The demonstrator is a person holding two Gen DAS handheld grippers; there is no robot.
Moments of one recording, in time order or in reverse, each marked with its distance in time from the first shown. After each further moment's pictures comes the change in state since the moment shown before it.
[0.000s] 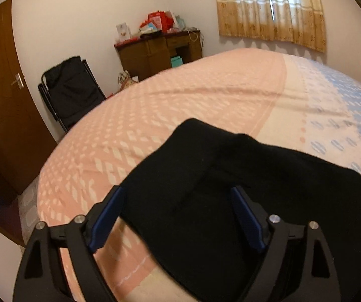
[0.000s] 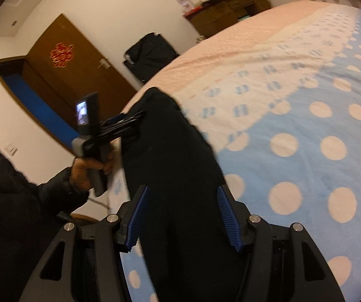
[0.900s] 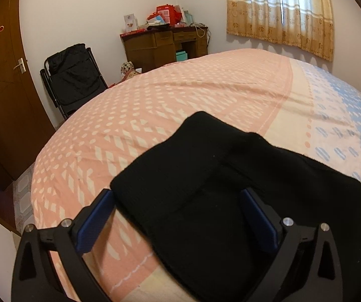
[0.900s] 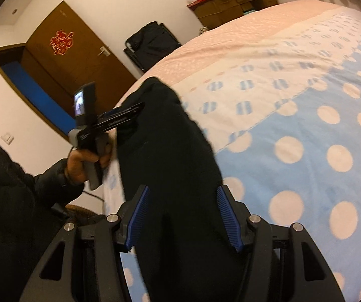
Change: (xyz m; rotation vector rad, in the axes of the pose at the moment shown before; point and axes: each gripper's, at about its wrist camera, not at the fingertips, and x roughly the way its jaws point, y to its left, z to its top) left arm 0.007 0.008 -0.002 -0.077 0.037 -0.025; right arm 0.007 0.001 0.007 -0.032 0.064 -0.027
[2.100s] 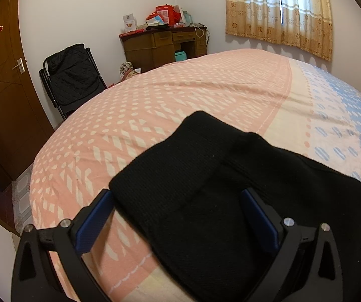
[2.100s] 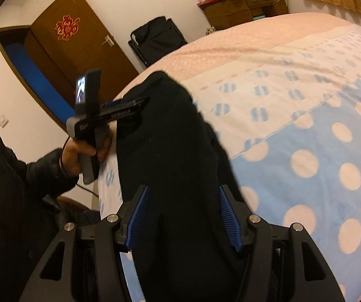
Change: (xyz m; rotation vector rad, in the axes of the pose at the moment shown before) left arm 0.001 0.003 0.000 -0.001 0.001 -0.008; right arm 0.021 0.022 0.006 -0.097 0.027 -0.065
